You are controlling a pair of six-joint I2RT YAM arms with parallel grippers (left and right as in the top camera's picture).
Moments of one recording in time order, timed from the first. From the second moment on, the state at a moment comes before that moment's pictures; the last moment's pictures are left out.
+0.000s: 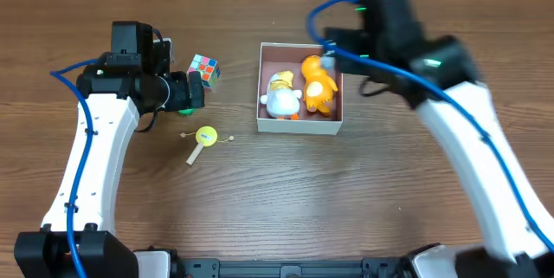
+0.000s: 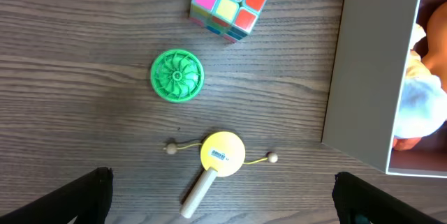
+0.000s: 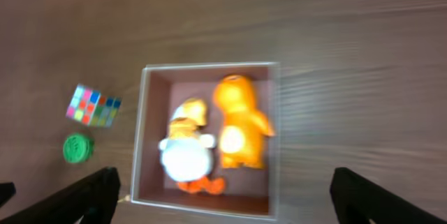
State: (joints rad) left arm 0.01 1.51 1.29 -0.97 0.15 -0.15; right arm 0.39 1.56 1.73 -1.09 0.07 0.46
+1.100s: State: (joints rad) left arm -0.02 2.16 1.79 -0.96 0.04 0.20; right arm -0.10 1.49 1.74 -1.40 -0.12 0.46
